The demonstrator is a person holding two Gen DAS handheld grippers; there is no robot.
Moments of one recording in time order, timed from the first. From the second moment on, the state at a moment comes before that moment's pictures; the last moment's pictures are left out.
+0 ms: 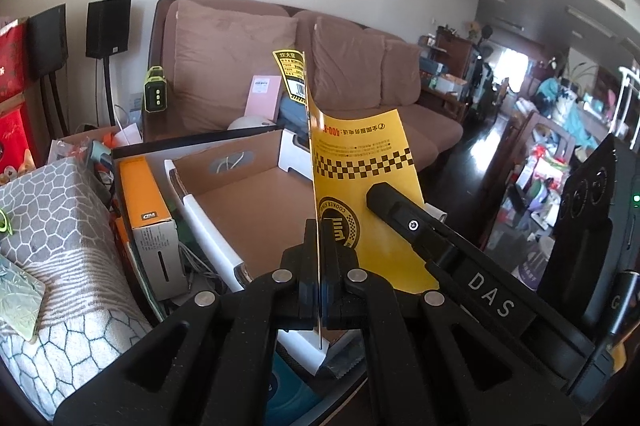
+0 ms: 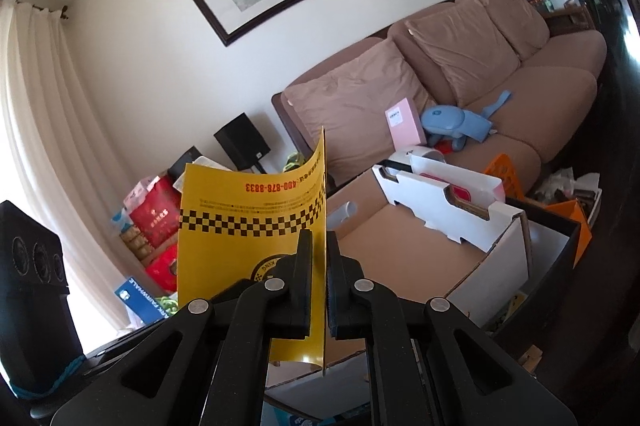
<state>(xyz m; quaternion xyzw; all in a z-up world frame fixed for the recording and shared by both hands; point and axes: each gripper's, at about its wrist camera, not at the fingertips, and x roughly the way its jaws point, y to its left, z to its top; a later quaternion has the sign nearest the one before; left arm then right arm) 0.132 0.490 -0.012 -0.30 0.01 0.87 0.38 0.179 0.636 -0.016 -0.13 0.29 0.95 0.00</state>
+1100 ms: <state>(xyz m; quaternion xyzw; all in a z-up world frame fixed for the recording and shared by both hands) 0.120 0.493 -0.027 -0.32 0.00 0.87 0.37 0.173 0.638 -0.025 -0.15 0.29 0.94 0.00</state>
